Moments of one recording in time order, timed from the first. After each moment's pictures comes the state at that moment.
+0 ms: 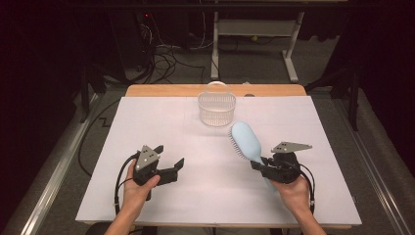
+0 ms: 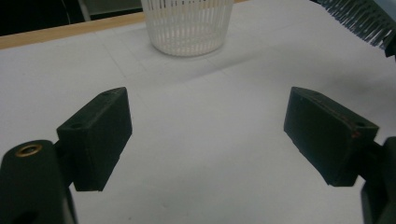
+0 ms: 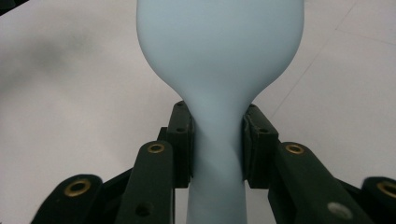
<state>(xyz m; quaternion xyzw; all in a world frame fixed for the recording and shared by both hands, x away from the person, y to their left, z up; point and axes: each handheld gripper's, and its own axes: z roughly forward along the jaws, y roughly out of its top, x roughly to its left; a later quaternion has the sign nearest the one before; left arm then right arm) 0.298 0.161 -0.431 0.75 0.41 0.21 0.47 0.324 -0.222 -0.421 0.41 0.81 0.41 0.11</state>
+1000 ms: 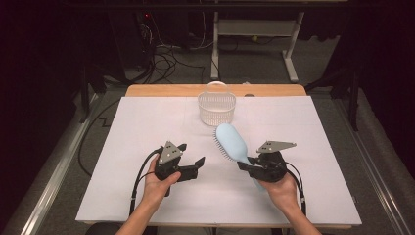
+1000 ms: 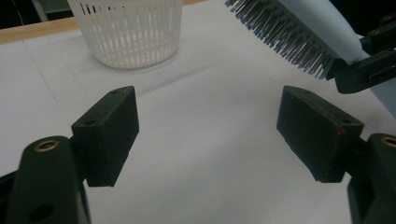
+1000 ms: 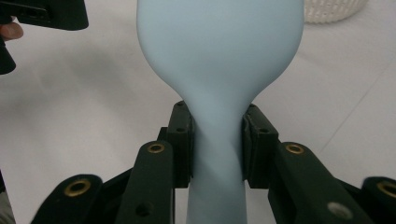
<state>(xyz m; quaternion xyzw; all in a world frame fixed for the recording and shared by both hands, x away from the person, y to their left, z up) 0.312 0.114 -0.430 0.76 0.38 0.17 0.49 0.328 -0.189 -0.421 0.36 0.83 0.42 0.10</state>
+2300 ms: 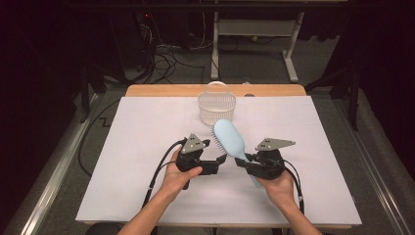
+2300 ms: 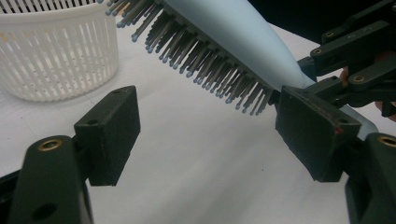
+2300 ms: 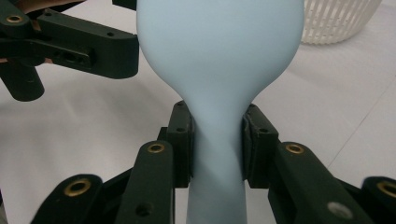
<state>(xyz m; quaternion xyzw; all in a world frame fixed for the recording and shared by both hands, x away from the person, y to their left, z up) 0.333 0.065 -0.420 0.79 0.33 0.12 0.50 0.332 -0.185 -0.418 0.36 0.82 0.44 0.11</state>
